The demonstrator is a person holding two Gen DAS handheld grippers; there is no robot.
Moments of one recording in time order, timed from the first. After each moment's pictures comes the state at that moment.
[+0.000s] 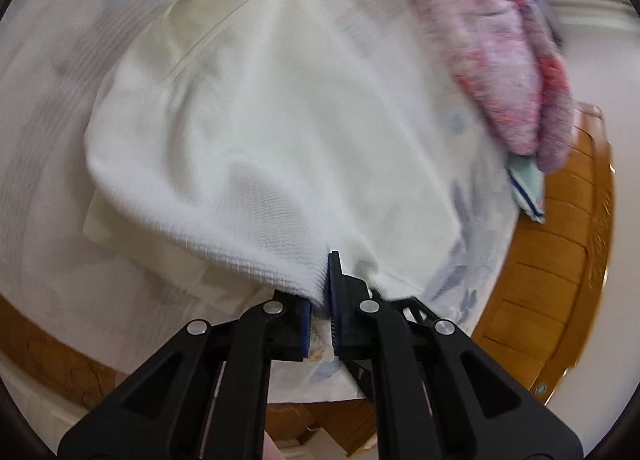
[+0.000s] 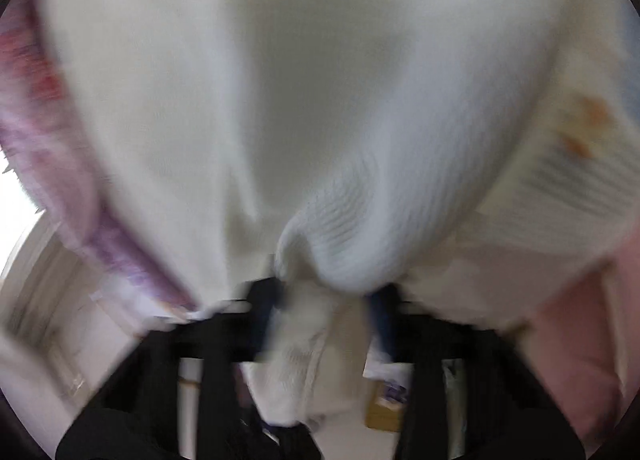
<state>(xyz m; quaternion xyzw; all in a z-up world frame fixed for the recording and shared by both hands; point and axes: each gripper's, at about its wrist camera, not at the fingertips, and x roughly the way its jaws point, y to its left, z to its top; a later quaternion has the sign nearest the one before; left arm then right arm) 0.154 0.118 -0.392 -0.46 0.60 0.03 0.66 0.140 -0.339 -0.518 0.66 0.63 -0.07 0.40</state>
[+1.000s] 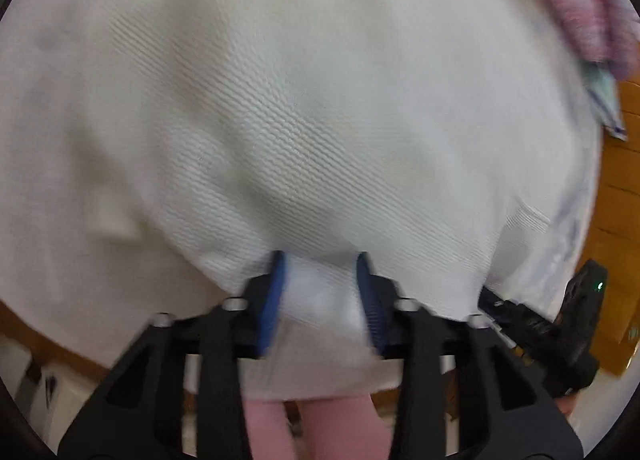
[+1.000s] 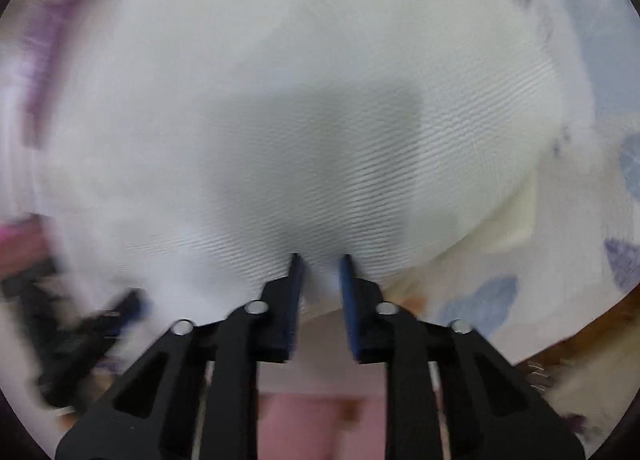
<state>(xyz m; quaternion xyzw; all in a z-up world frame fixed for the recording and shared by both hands) 0.124 0.062 -0.513 -0.31 0.74 0.04 0.60 0.132 -0.334 -0.552 0.18 0.77 0.02 0.61</state>
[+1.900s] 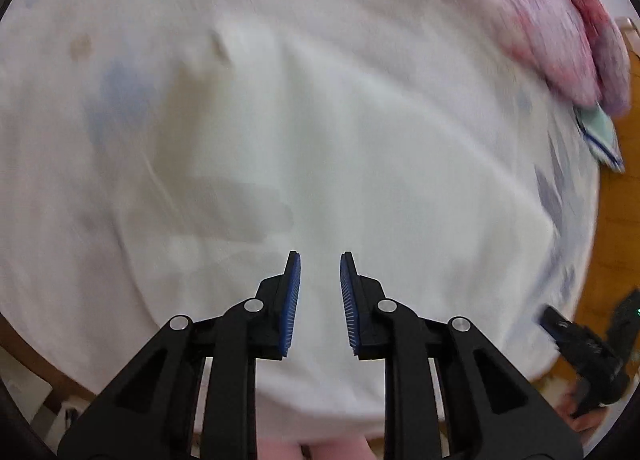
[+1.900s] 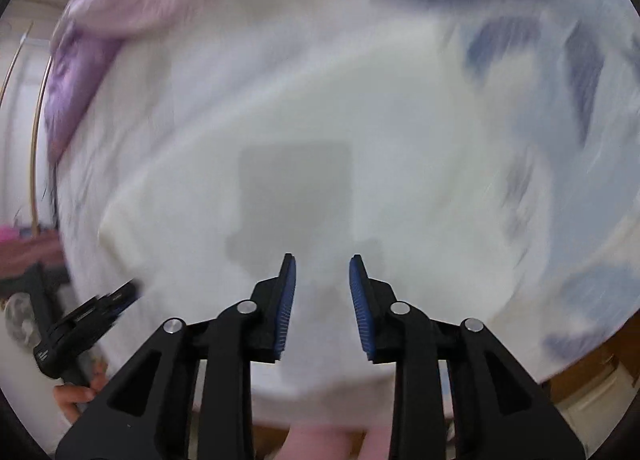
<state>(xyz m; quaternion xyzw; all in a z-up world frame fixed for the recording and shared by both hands) 0.224 0.154 -0.406 -0.26 0.67 0.08 0.69 0.219 -0.305 -0.459 0.18 0.69 0.04 0.70</state>
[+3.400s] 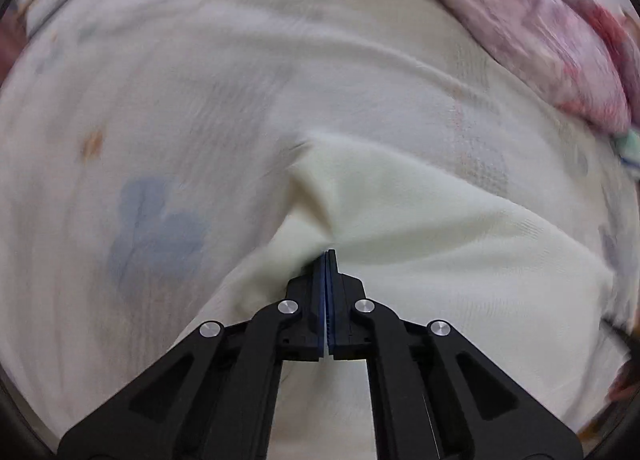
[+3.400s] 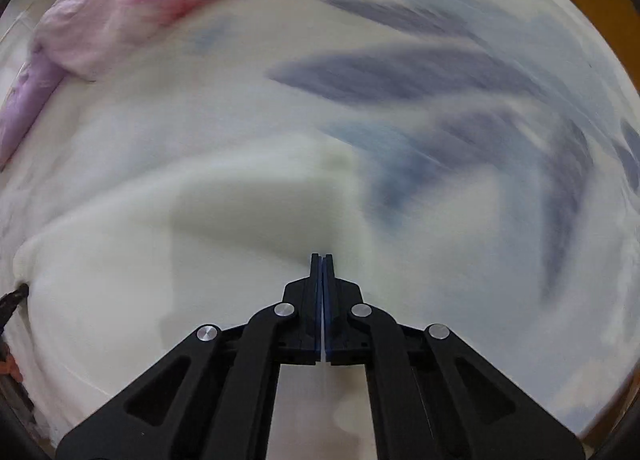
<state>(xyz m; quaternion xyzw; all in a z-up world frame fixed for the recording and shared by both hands) 0.218 0.239 -0.442 -0.18 0.60 0.14 0.77 0.273 -0.324 -0.559 0.07 0.64 -0.02 0.77</state>
